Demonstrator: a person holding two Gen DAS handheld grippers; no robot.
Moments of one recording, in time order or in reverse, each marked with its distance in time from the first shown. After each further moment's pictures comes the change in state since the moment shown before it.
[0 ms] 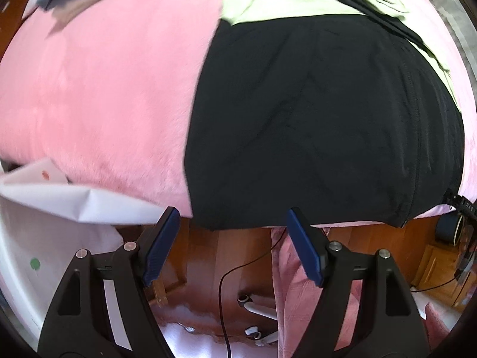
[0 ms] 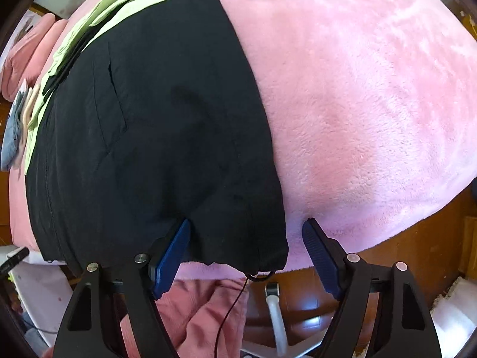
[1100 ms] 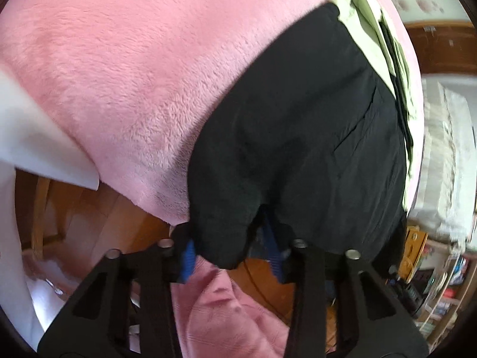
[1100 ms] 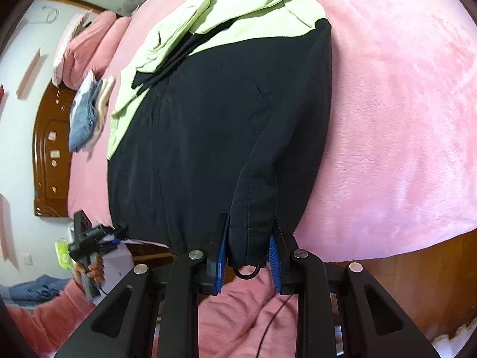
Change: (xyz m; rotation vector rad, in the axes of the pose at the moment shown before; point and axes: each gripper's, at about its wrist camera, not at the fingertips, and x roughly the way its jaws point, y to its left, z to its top) left arm 0.098 0.072 -0.016 -0.516 0.045 -0.492; right arm -0.090 0.051 -0.008 -0.081 0.007 0.349
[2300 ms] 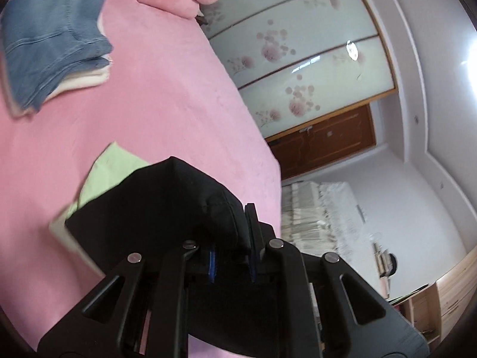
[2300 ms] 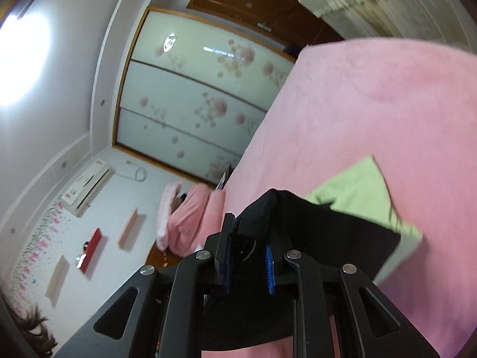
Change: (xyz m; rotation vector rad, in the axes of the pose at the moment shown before) left arm -0.191 -0.312 0.193 0.077 -0.572 -0.591; right arm -0.168 0.043 0.201 0.211 -0.776 0.521
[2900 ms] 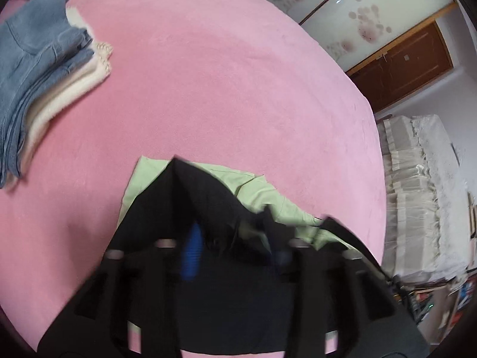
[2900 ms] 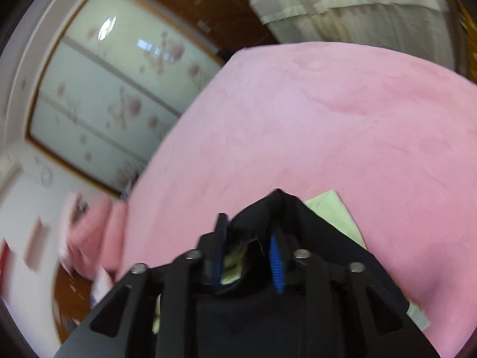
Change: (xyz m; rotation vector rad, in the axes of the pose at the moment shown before) left arm 0.199 0.047 0.042 0.230 0.238 0.457; right arm 0.223 -0.030 0.017 -0.092 -0.001 -0.474
